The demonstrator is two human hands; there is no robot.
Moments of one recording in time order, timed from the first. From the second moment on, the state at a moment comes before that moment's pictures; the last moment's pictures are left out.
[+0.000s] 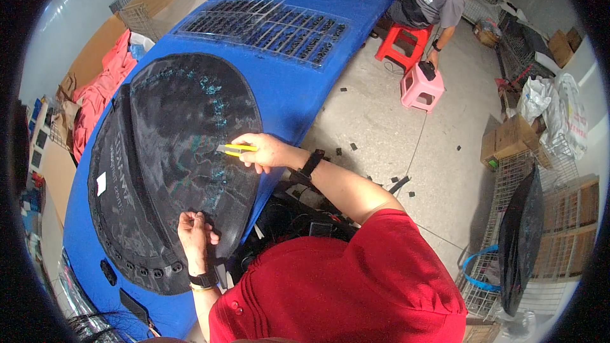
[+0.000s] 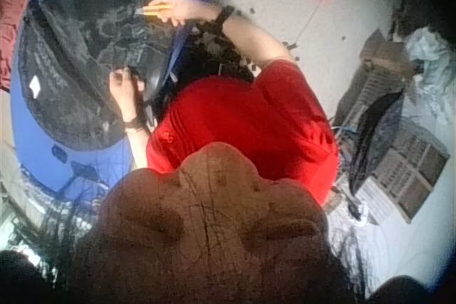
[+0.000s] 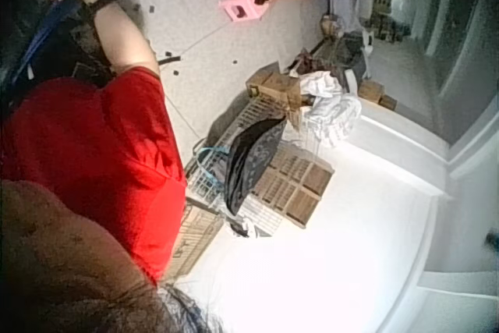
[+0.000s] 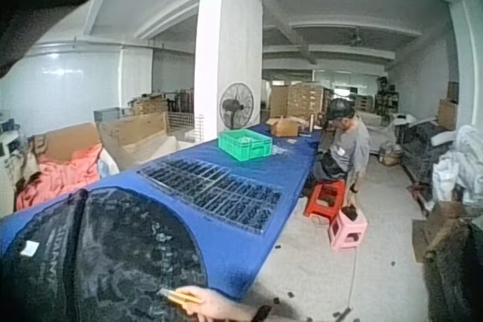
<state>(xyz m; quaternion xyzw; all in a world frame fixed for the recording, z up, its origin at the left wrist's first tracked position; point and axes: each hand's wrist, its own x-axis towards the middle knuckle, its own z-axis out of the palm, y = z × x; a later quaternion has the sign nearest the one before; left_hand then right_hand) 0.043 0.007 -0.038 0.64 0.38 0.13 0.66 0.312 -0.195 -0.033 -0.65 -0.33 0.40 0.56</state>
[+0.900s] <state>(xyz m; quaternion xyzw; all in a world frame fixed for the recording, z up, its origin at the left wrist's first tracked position) 0.041 0.008 -0.042 0.64 0.36 0.14 0.67 0.309 -0.196 -0.028 -0.65 -0.33 0.40 0.56</state>
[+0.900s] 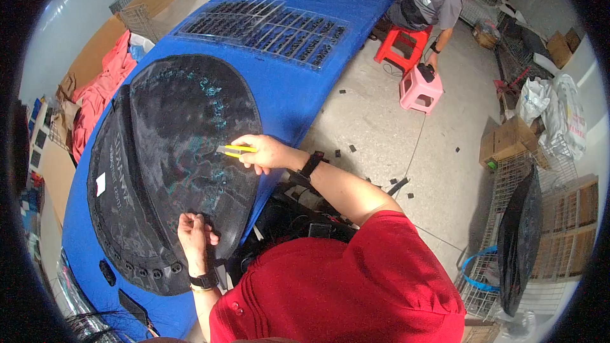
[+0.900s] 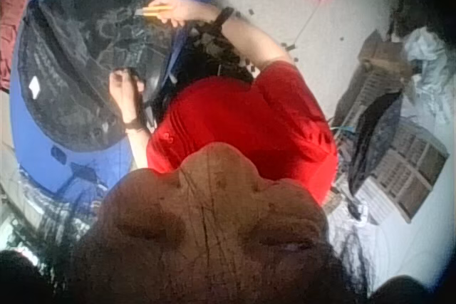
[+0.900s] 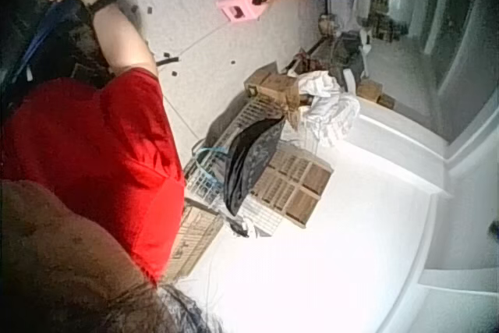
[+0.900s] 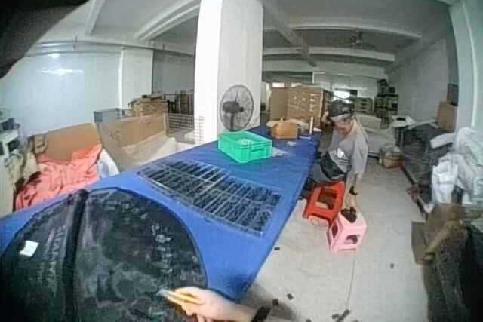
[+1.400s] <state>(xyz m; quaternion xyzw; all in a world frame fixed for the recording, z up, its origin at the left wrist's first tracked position) 0.040 0.007 -0.043 0.65 0.36 0.14 0.65 0.309 -0.196 -0.029 -0.66 -0.33 0.39 0.55</state>
